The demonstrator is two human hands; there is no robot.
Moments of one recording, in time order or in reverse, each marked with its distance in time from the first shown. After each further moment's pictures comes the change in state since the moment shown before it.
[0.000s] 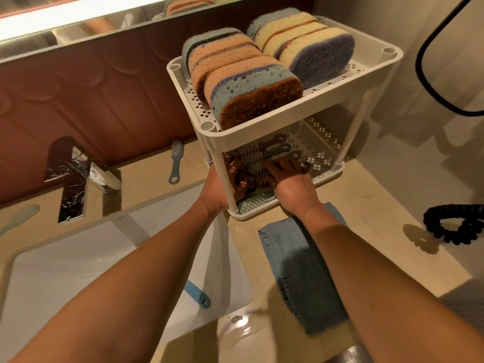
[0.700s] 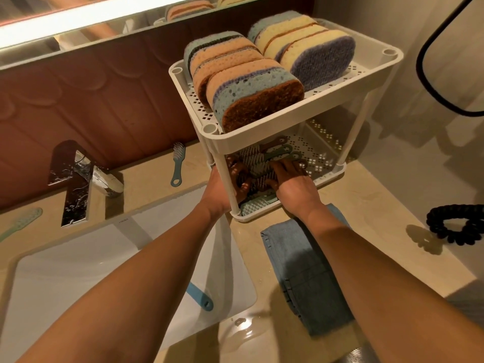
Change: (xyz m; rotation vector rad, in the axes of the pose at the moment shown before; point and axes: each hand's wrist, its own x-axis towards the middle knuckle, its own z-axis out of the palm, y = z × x) left_hand 0.000 -0.003 0.002 -0.083 -0.011 -0.027; right_hand 0.000 -0.001 -0.004 0.087 -0.028 0.021
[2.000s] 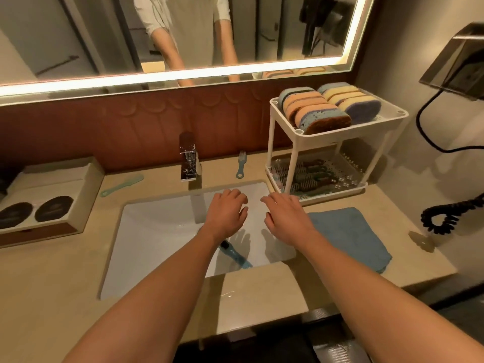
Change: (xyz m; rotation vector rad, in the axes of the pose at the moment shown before) left_hand -0.200 0.009 -0.111 0.549 0.090 -0.020; right_hand -0.147 -0.169 -0.040 -0.140 0.046 -0.351
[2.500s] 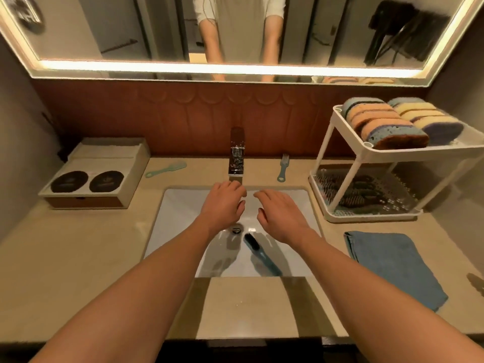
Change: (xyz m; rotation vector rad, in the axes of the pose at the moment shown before) left_hand -0.042 -0.101 -0.039 0.068 0.088 -0.078; right_hand 0.058 -0.105 -0.002 0.083 -0.022 -0.217
